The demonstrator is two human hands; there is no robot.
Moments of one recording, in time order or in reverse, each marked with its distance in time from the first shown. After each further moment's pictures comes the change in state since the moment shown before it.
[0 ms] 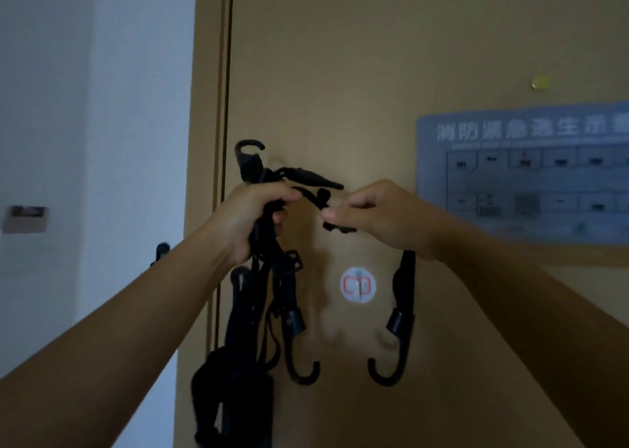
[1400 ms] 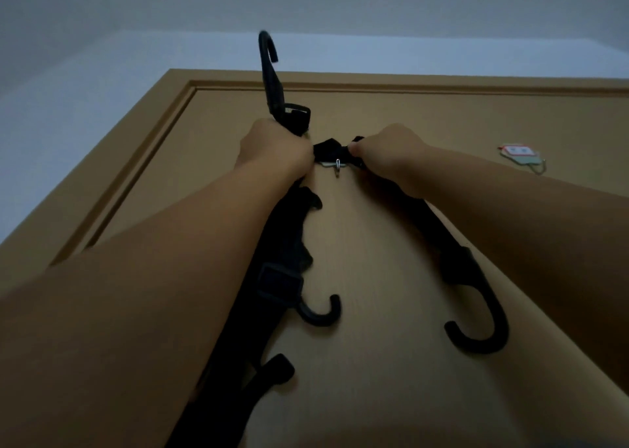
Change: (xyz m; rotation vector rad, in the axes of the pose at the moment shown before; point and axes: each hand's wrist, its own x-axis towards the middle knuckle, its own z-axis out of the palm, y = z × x) left_hand 0.298 0.230 0.082 0.356 0.421 0.825; right_hand 0.262 -0.070 -0.231 -0.456 0.897 -0.015
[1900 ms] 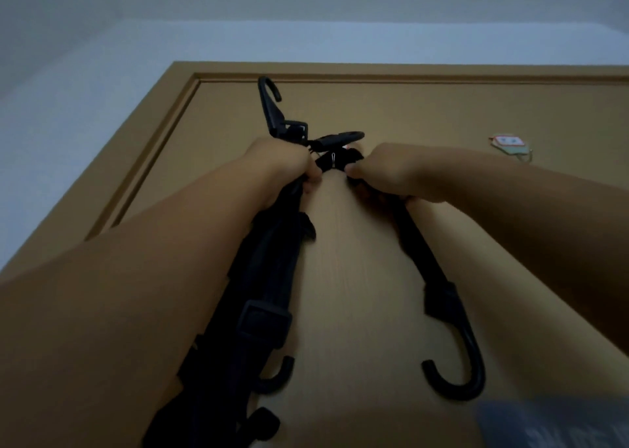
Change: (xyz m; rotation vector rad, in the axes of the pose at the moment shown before) left_hand -0.032 0.005 -0.017 -0.036 -0.286 -0.211; right_hand -0.053 -0.008 -0.015 -0.343 -0.276 -0.010
